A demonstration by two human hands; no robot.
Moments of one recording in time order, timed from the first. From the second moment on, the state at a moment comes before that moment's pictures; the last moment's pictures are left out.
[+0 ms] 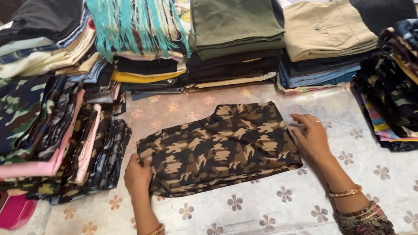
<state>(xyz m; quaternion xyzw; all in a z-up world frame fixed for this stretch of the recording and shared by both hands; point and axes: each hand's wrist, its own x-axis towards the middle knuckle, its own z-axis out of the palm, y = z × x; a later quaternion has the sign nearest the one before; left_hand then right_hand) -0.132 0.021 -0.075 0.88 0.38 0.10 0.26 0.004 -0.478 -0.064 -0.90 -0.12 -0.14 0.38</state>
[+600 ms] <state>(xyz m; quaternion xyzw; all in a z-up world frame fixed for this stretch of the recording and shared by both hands) -0.097 -0.032 -0.088 0.99 0.14 -0.01 -0.04 0.045 -0.371 -0.048 -0.94 -0.32 0.11 0.02</state>
